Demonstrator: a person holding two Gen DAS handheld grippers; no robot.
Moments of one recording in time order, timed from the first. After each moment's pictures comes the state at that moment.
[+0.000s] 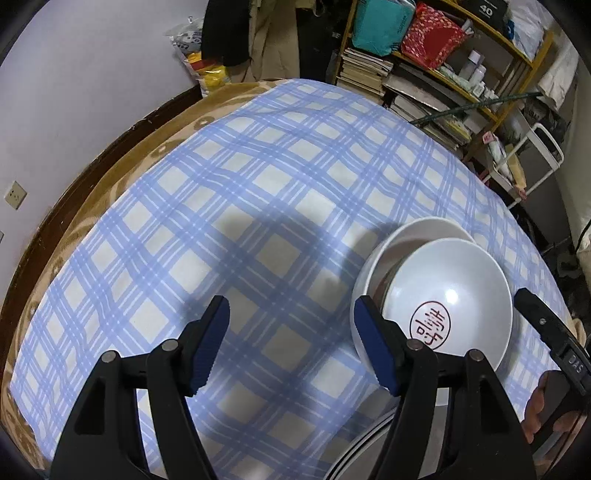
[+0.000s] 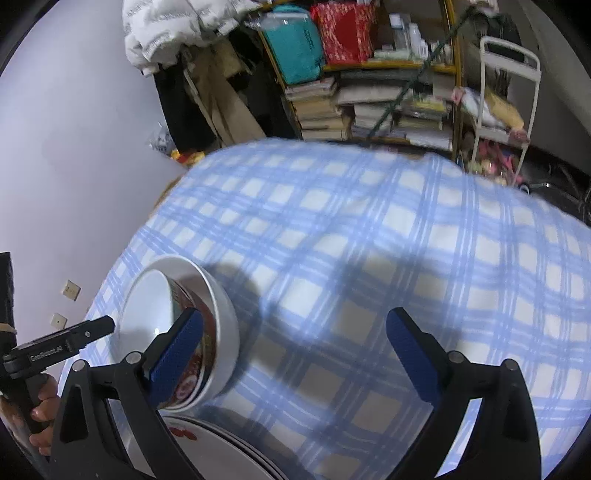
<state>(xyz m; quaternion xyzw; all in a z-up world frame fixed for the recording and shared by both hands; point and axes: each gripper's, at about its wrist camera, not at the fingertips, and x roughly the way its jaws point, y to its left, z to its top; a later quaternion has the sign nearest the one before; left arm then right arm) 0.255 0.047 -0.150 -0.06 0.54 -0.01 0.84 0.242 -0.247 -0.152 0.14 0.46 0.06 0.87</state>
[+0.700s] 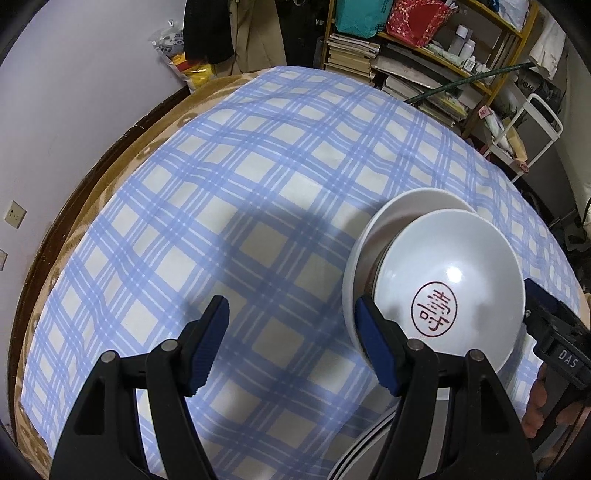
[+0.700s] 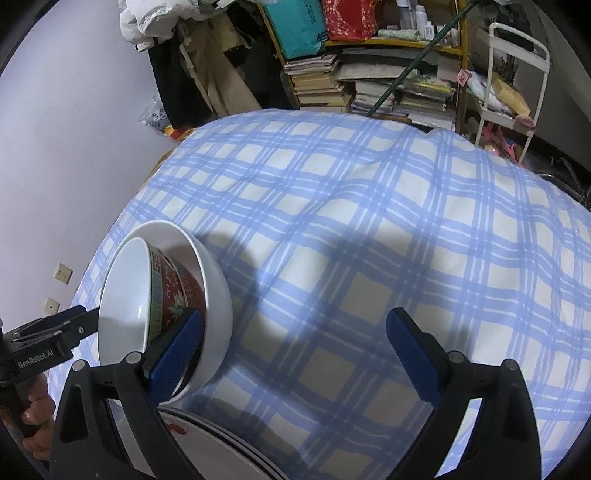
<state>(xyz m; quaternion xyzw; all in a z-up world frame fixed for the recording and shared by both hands) 0.254 0.030 -0.160 -0.02 0.55 -0.01 0.83 0.248 -0.231 -0.173 0.13 0.49 0.06 0.86</state>
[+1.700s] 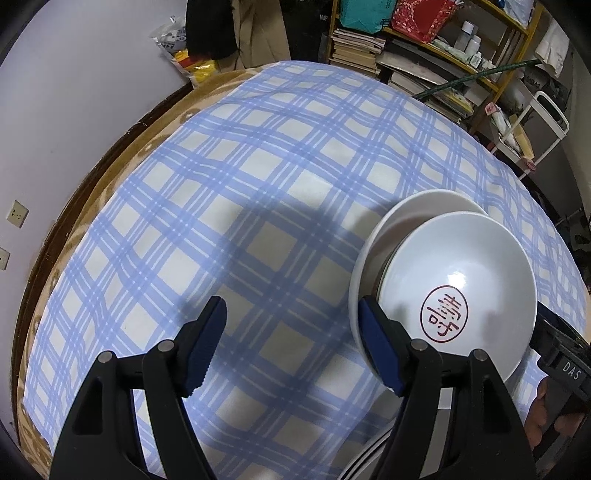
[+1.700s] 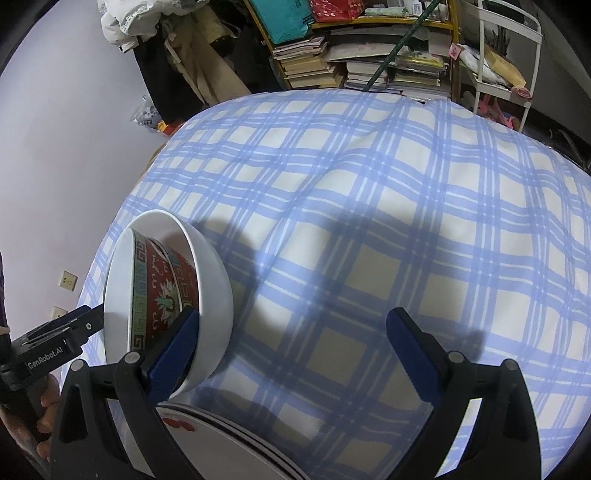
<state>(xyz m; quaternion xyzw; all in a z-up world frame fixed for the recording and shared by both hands) 0.262 0.033 -0.168 -0.02 0.56 -0.01 0.83 0.246 -0.230 -0.187 0.16 0.52 0.06 0.84</state>
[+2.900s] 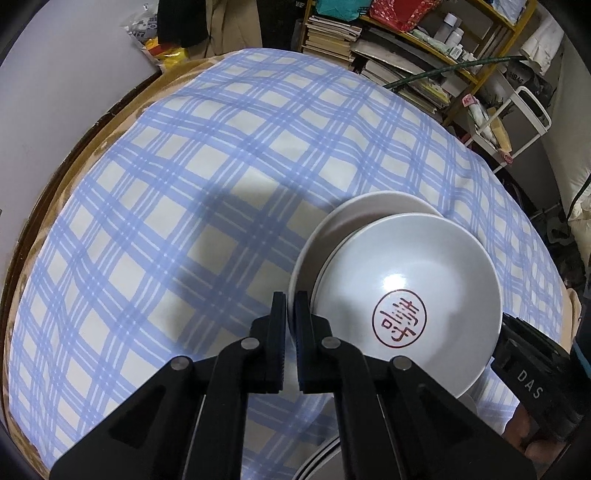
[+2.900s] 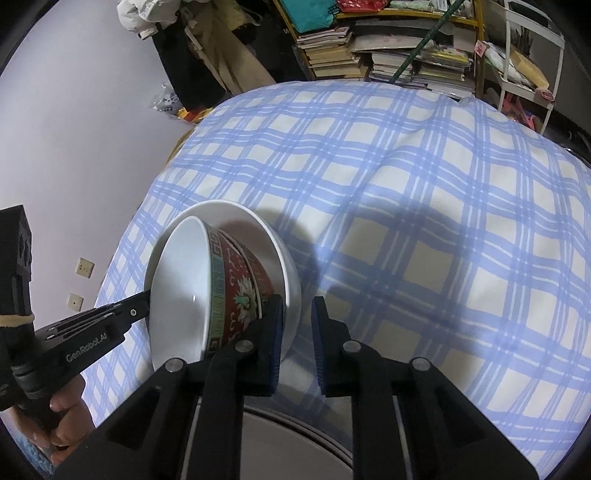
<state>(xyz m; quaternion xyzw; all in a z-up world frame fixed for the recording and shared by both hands) 0.275 0.007 -0.170 -0.04 0.58 -0.06 0.81 0.254 -0.200 -0.176 0.17 0.54 0.10 0.82</state>
